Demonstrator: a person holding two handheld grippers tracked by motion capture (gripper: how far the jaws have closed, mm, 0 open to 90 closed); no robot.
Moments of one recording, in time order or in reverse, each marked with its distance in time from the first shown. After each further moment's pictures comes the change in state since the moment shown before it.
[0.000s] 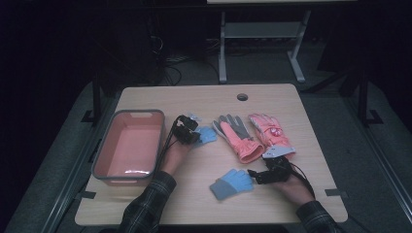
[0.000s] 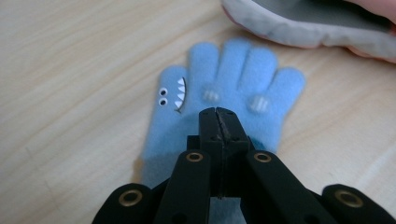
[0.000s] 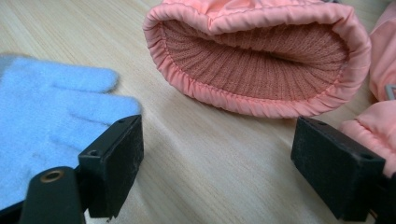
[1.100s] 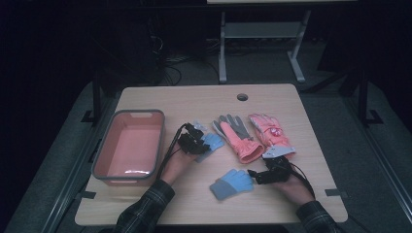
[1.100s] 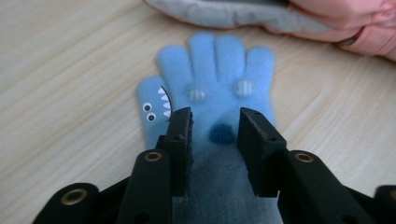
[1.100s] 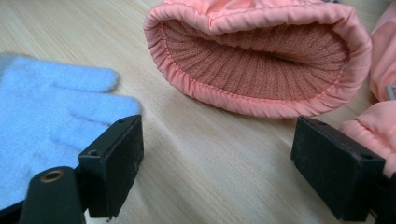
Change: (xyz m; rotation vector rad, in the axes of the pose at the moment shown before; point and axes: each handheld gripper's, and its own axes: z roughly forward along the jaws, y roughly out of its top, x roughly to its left) left arm -0.028 -0.014 -0.006 0.002 -0.121 0.051; right arm 0.000 0.000 0.000 0.001 0.000 0.001
